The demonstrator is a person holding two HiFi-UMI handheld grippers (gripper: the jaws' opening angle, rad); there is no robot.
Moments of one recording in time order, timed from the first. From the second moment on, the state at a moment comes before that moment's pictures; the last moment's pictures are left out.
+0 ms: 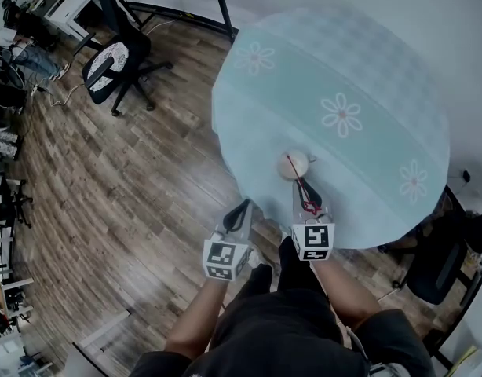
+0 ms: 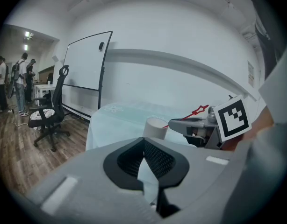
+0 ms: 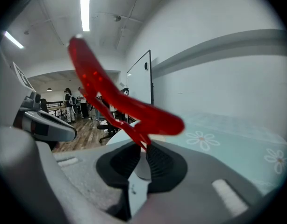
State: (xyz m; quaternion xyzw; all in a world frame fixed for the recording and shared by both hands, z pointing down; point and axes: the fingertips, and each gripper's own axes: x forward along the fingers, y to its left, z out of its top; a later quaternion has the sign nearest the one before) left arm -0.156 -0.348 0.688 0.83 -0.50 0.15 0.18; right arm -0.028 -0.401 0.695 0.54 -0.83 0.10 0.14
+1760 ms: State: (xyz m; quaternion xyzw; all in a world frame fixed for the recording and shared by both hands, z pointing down) left arm -0.141 -0.378 0.502 0.87 -0.49 0.04 0.05; right arm -0.019 -0.367 0.460 0.56 -0.83 -0.03 0.02
